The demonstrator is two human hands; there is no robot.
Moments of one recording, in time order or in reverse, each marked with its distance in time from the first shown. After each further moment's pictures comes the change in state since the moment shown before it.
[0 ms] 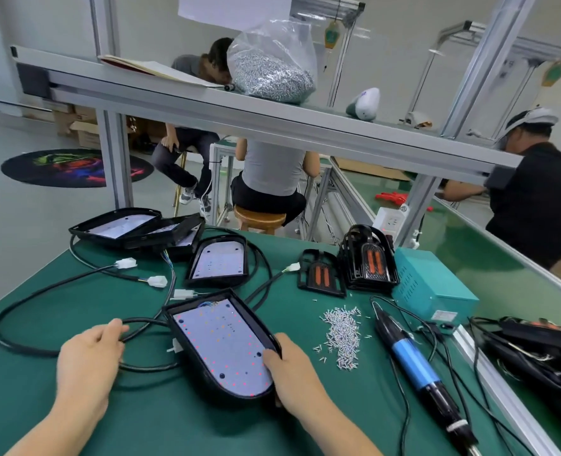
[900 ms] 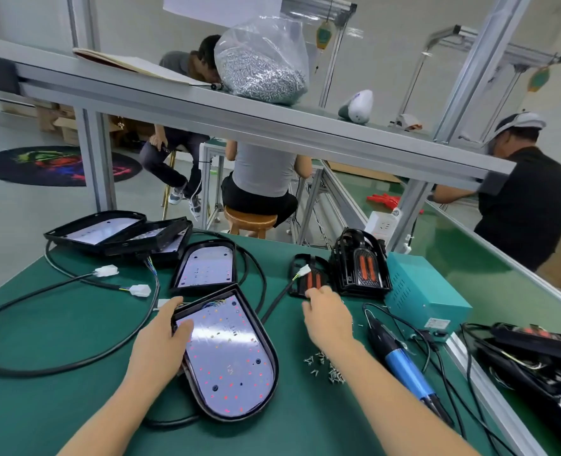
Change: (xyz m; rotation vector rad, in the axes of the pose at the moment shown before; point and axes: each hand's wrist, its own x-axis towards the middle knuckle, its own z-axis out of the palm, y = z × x) left_hand -0.018 0.029 0.072 0.345 -0.313 0.312; right_hand 0.097 0.008 -0.078 -0.843 0.362 -0.111
